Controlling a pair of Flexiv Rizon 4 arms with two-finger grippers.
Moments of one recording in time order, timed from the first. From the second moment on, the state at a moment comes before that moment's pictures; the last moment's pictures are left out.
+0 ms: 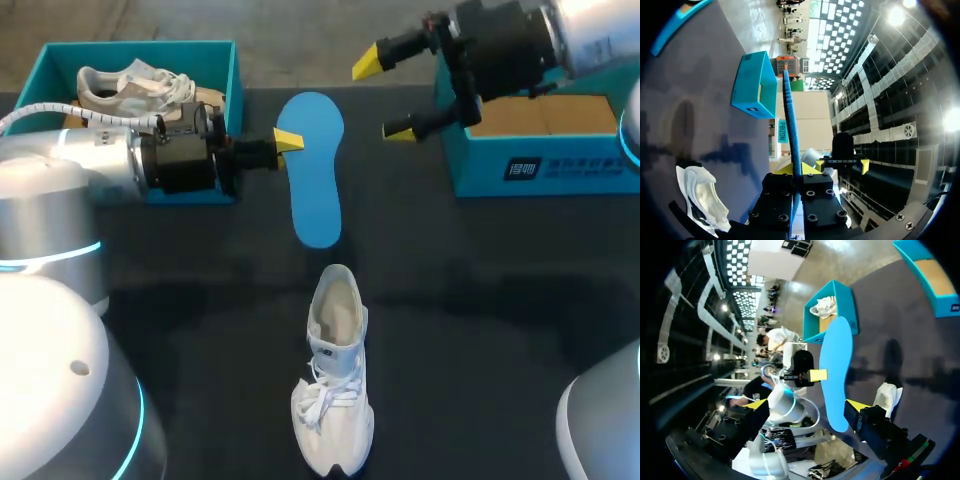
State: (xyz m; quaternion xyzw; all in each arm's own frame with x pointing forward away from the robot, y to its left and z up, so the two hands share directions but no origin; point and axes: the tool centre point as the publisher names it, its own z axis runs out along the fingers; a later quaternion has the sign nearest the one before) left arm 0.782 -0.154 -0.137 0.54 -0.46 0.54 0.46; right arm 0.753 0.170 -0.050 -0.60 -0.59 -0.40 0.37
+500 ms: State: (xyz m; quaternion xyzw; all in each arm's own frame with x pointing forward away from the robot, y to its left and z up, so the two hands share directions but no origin) left arm 0.782 -0.153 -0.137 0.54 -0.46 0.54 0.46; right arm 0.752 0.168 -0.070 -0.56 -0.53 -0.47 0.43
